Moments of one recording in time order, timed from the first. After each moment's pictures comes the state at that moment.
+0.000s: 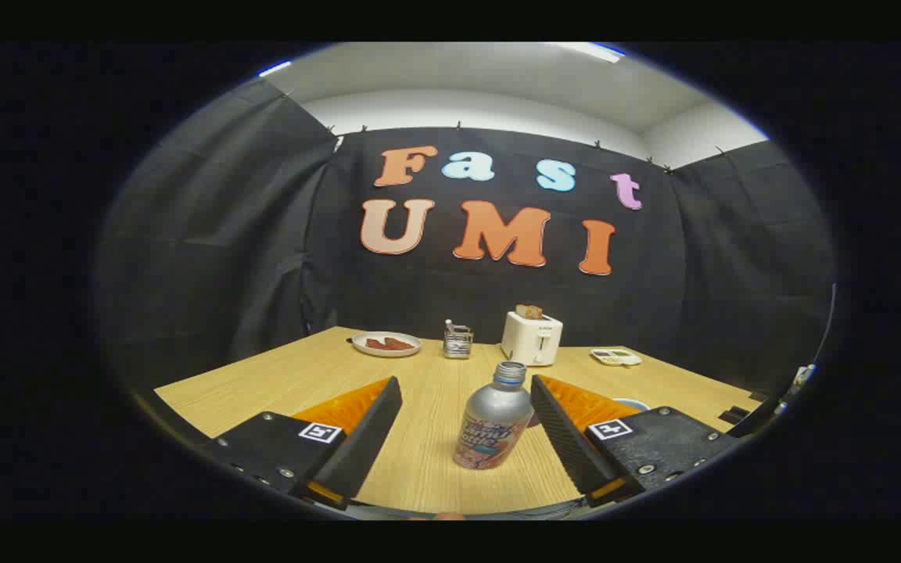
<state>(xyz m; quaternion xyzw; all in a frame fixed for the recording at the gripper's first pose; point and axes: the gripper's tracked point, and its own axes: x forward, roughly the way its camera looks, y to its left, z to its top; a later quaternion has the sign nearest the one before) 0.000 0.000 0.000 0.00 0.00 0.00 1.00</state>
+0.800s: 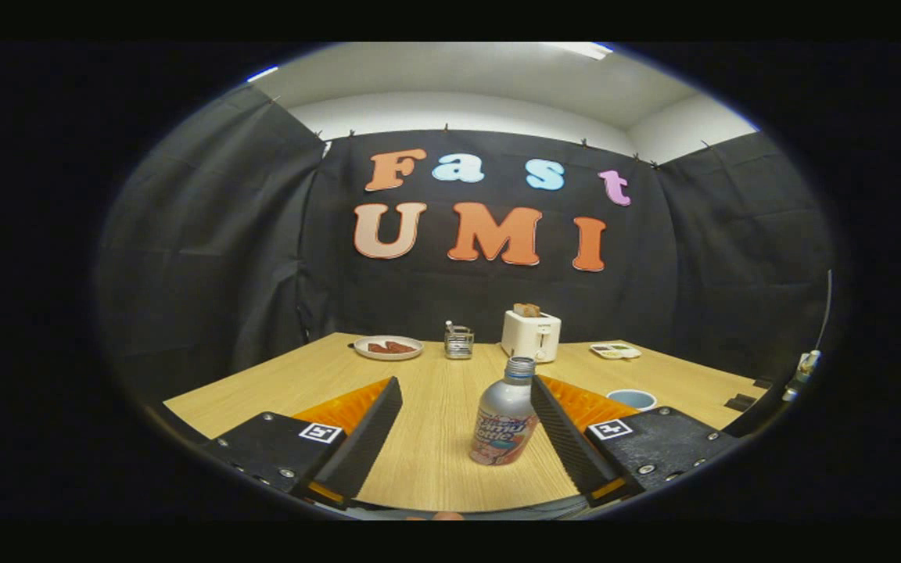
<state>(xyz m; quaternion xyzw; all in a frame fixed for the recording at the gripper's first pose) -0.009 0.005 -0.002 0.01 0.00 -0.02 1.00</state>
